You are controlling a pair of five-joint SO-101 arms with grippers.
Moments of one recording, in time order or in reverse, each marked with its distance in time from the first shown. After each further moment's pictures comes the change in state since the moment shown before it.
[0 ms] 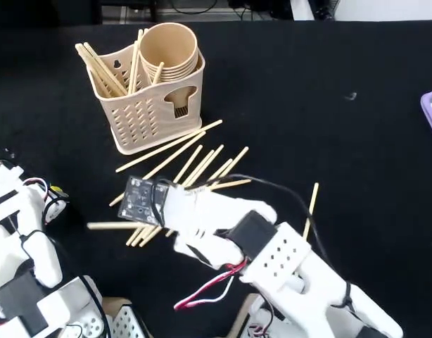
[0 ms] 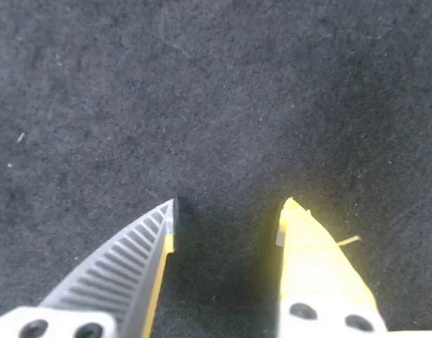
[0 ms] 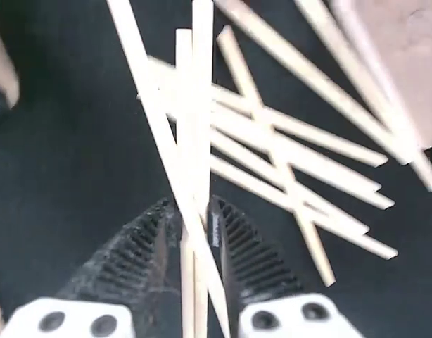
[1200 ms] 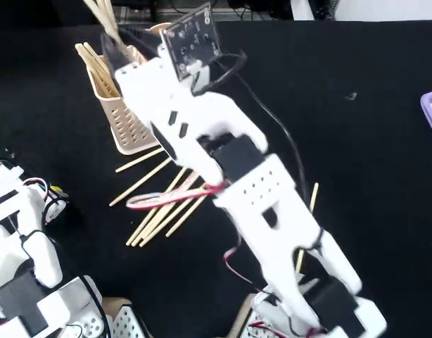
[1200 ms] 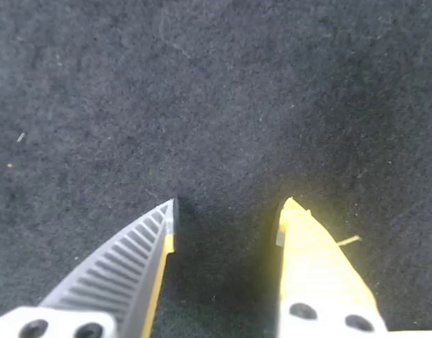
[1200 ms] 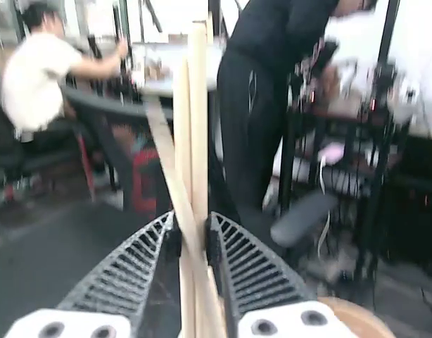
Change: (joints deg) left arm 0.0 0.0 0.0 0.0 0.0; right arm 10.1 30.1 -41.3 -49.6 -30.5
